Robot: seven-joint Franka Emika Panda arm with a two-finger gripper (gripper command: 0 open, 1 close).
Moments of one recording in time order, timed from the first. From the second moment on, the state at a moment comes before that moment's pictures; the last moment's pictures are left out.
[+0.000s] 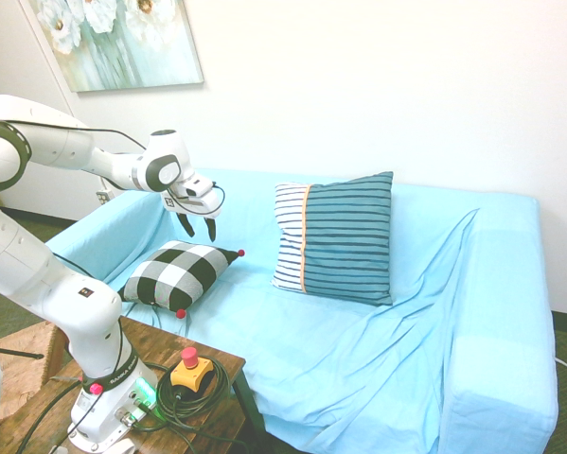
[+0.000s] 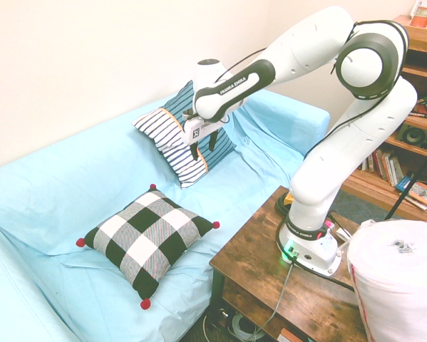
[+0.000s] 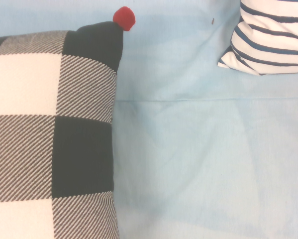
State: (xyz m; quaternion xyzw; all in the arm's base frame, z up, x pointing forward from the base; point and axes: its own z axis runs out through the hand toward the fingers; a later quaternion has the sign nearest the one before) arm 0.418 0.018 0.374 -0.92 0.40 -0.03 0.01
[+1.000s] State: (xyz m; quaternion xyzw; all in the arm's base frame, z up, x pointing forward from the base) arm 0.350 0.199 0.257 -0.94 0.33 -0.01 -0.02
